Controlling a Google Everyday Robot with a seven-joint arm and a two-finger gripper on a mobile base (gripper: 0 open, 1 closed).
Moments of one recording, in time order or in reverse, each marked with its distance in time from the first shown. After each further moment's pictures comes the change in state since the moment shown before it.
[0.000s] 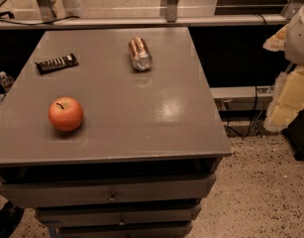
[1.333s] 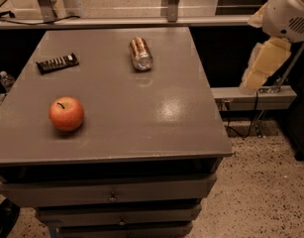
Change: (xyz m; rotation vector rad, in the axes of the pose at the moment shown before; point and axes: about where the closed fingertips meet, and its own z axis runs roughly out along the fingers) arm -0.029 -0.073 0.015 0.072 -0.093 0.023
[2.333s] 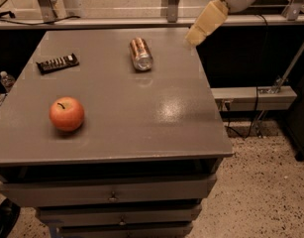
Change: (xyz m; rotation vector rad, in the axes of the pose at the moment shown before) arm -0.098 -0.079 0.038 -0.007 -0.201 0.276
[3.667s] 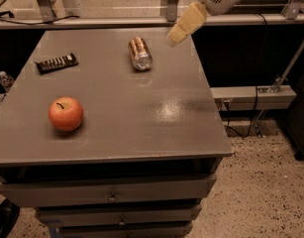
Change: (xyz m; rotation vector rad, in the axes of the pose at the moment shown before) arm -0.021 -0.010 0.035 0.030 -0.025 0.115
